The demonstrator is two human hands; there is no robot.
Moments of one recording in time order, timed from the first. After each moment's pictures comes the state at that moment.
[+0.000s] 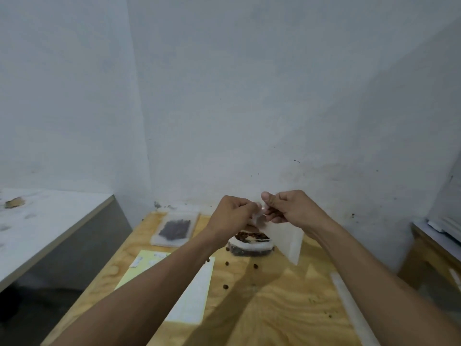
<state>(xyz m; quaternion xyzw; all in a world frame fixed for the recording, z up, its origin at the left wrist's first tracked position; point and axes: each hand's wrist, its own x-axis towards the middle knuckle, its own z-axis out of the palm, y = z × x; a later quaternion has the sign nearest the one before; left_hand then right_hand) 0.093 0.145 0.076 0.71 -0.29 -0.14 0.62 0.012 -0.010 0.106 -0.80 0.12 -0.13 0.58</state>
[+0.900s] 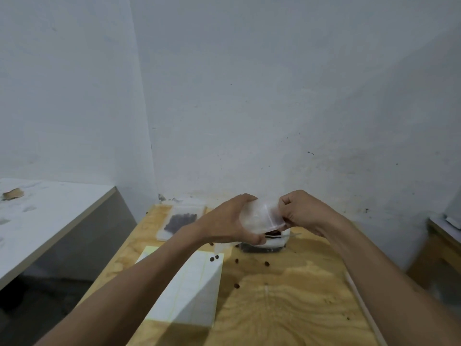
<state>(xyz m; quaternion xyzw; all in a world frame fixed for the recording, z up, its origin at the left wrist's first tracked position) 0.137 0.181 0.062 0.83 -0.45 -0.09 0.31 0.038 -0.004 0.096 -0.86 0.18 -0.05 0.47</state>
